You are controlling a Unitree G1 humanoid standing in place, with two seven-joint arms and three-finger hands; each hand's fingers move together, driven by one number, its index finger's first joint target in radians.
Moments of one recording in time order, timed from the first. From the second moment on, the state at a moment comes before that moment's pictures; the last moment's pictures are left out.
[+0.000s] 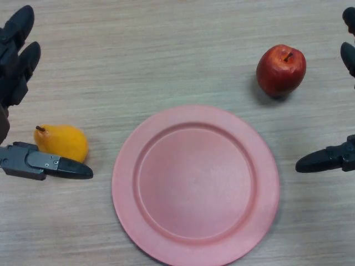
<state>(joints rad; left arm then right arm) -0.10 0.38 0.34 -0.64 -0.21 0.47 -0.29 -0.16 -0.33 -0.17 -0.60 0.03 0.54 0.22</state>
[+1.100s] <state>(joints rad) -0.10 0.37 0.33 -0.60 -0.22 0.46 -0.25 -0.55 -0.33 -0.03 0.29 -0.17 0.04 0.09</state>
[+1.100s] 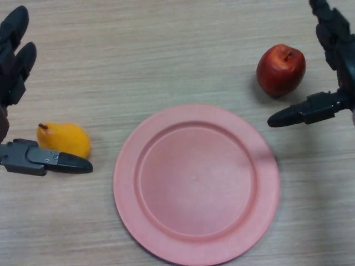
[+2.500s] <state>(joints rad) -0.08 0.36 0.41 -0.62 -0.34 0.42 -0.18 -0.40 -0.19 0.07 -0.29 0.14 0.50 -0.12</state>
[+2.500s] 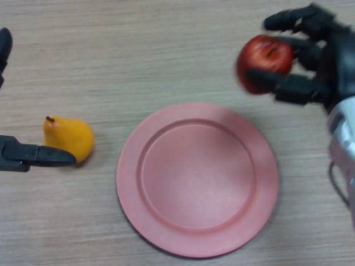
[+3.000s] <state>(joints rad) -0.09 0.38 0.41 -0.62 -0.34 0.42 -0.16 -0.15 -0.19 0.35 -0.44 0.25 0.52 -0.31</state>
